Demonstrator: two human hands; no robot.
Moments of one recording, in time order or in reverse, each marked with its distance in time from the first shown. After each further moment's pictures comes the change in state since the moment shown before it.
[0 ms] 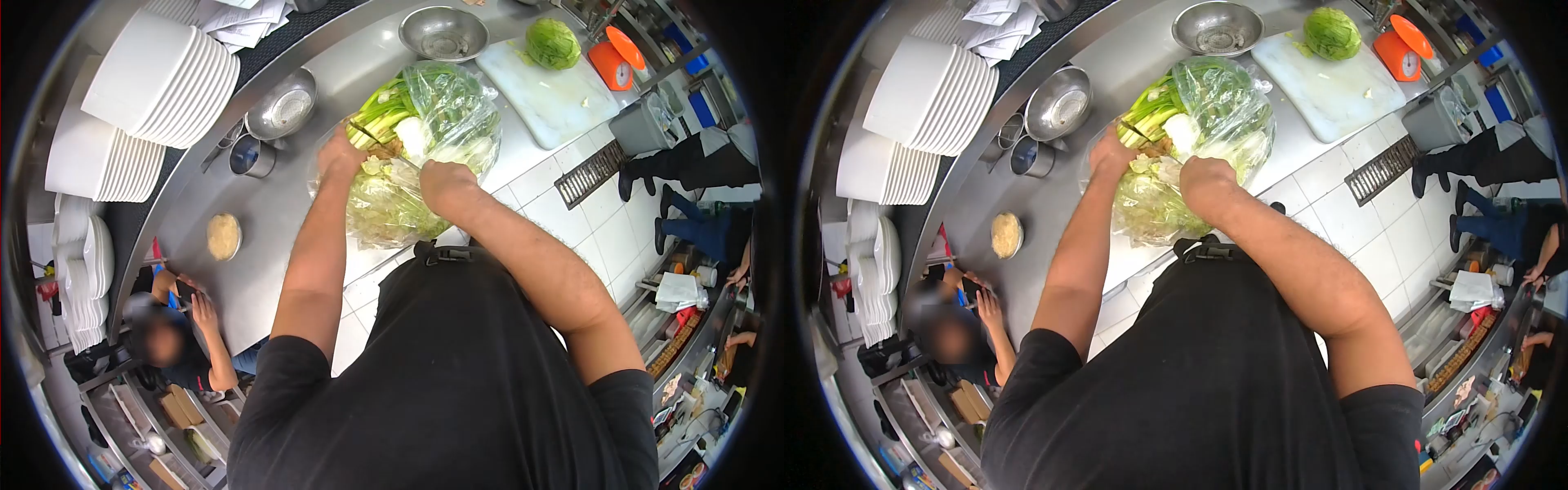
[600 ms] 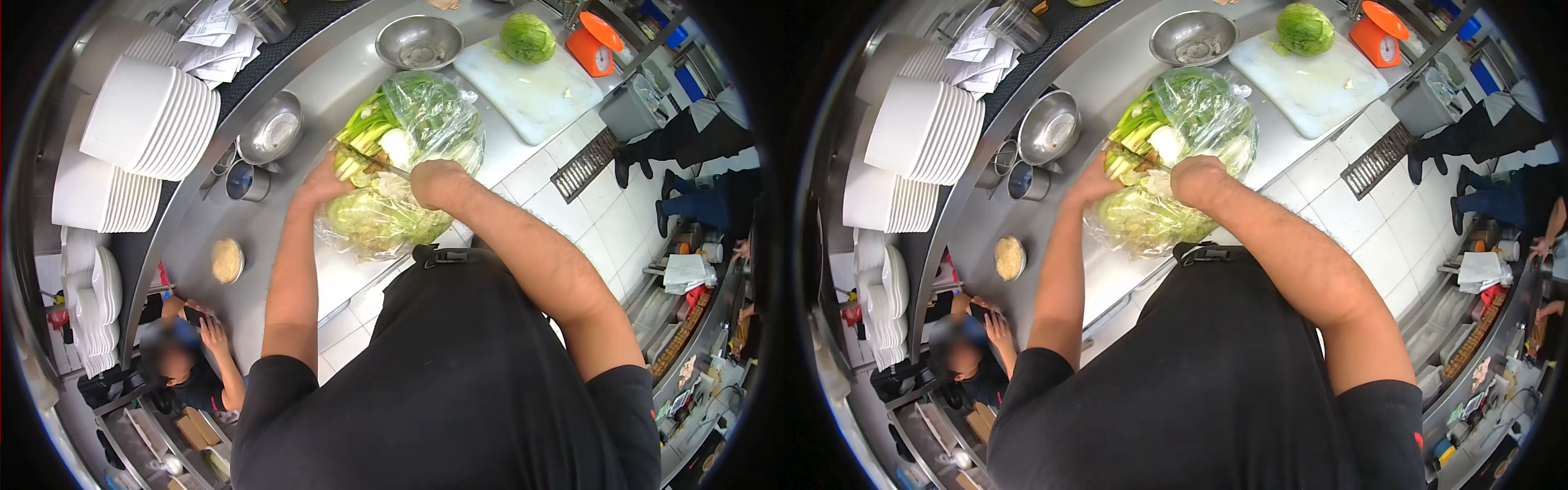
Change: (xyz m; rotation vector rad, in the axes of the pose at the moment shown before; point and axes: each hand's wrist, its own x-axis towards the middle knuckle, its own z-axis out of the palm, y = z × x) left_hand -0.005 -0.040 -0.018 -0.282 -0.233 0.405; right_hand 0.010 0.019 -0.019 -0.081 -0.068 -0.083
